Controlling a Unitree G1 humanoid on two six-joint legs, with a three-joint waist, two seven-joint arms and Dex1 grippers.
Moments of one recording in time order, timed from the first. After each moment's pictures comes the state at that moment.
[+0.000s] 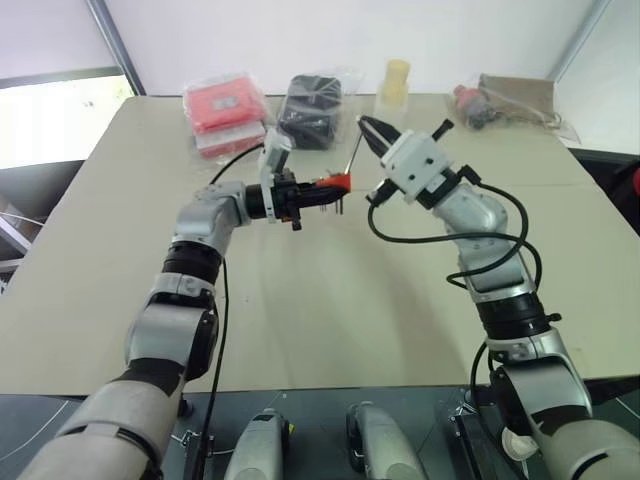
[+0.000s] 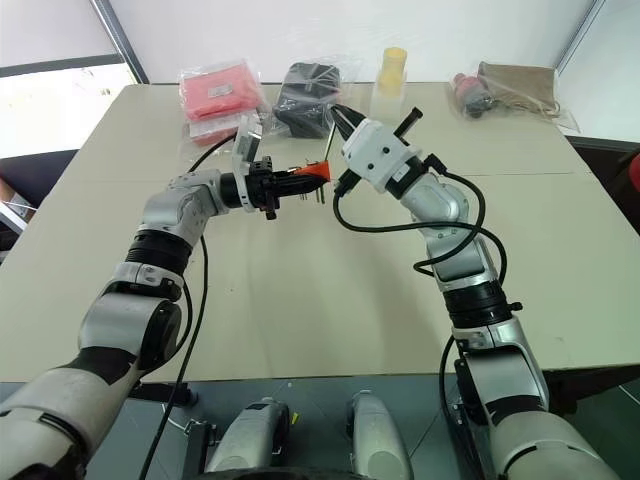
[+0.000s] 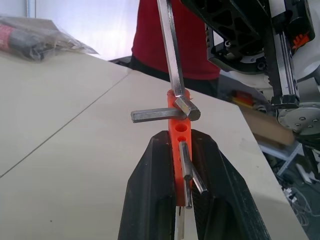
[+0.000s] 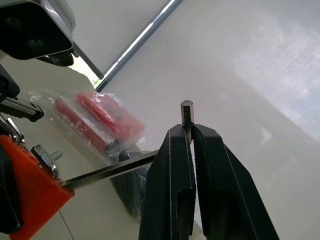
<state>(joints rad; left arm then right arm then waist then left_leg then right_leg) -1.06 0.27 0.02 0.77 -0.38 0.35 -1.28 -0.75 -0.41 0.11 0.12 -0.16 -0.22 0.40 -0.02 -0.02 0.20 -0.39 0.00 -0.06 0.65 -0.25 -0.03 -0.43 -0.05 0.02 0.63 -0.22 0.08</state>
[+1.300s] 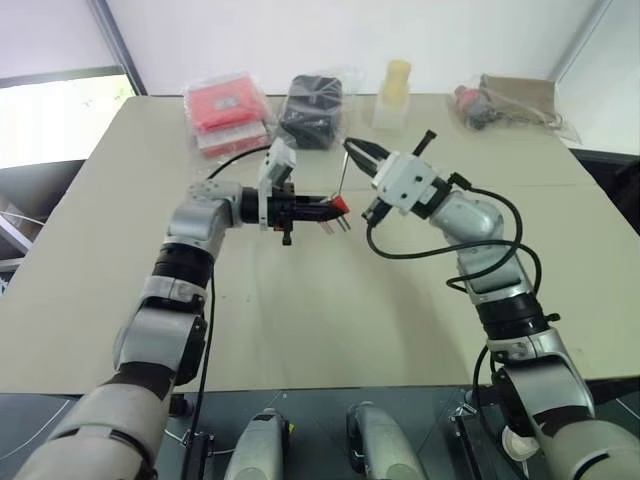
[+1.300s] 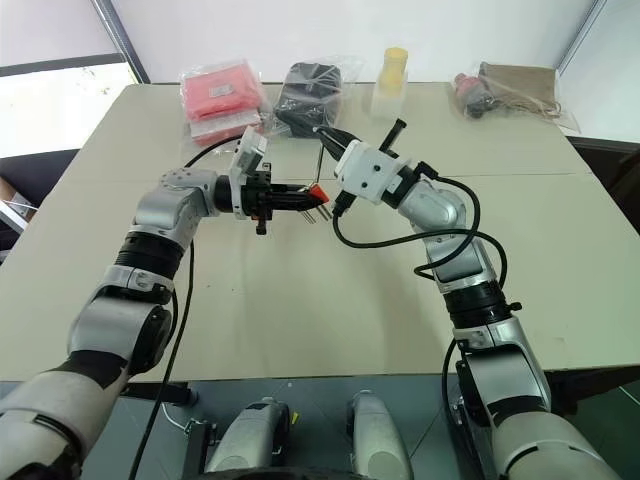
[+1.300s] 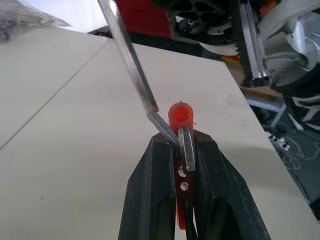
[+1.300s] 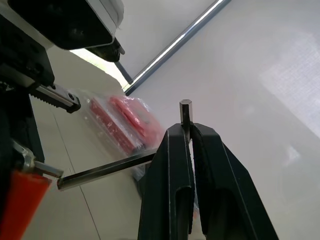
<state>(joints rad) -1.03 0.35 -0.09 0.68 -0.29 0.32 -1.42 -0.74 -0.43 0.14 0.18 -0.16 -0.31 0.50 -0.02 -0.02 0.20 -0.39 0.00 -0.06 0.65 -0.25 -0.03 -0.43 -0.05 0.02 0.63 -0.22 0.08</state>
